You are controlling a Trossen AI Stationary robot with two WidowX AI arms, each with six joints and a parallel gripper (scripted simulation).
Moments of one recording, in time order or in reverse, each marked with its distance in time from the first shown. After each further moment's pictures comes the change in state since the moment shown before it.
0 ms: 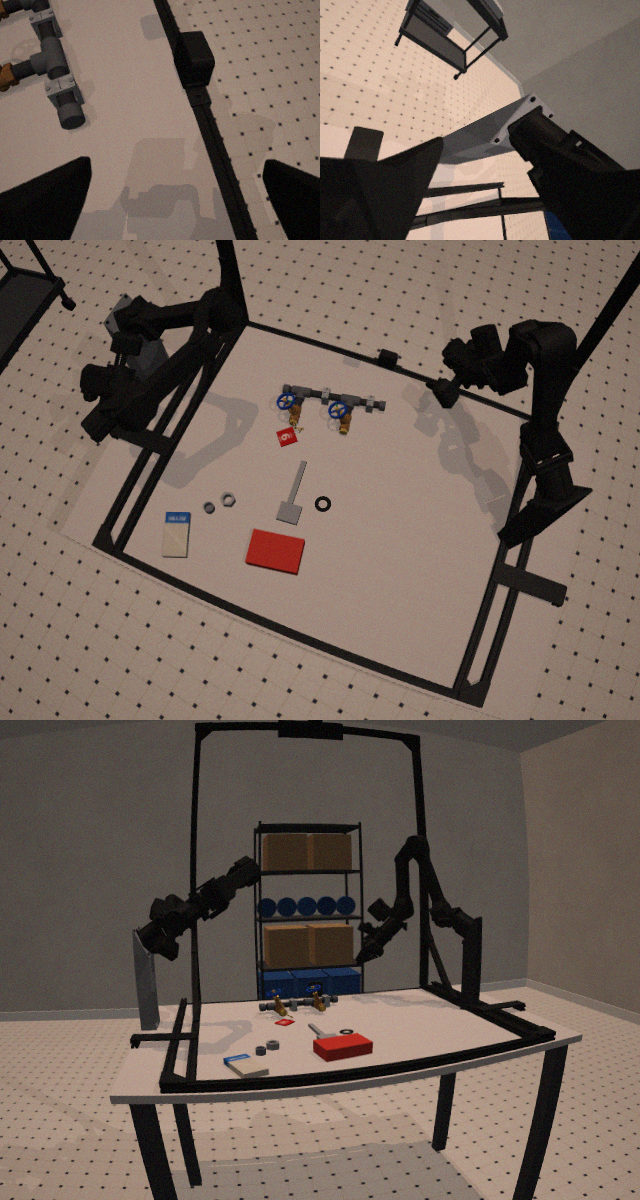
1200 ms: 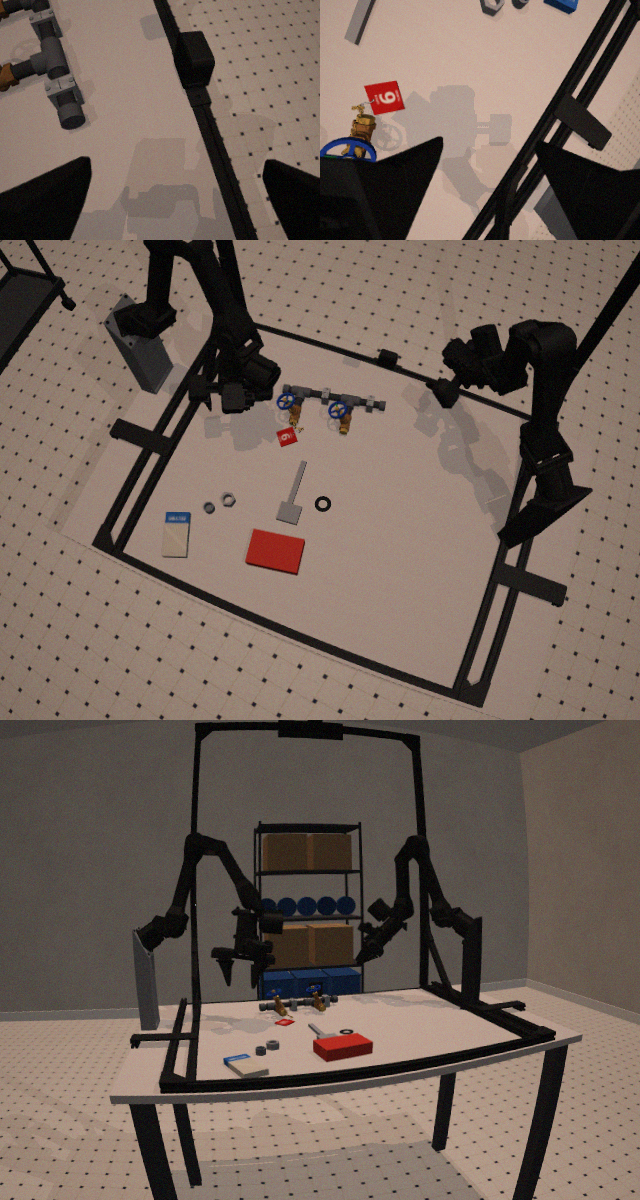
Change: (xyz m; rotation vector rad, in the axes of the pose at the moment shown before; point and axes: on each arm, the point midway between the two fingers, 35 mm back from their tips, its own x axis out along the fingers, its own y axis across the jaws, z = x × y) left arm 0.000 0.000 0.000 0.000 0.000 0.000; right arm -0.057 0.019 -0.262 -1.495 -0.558 1.131
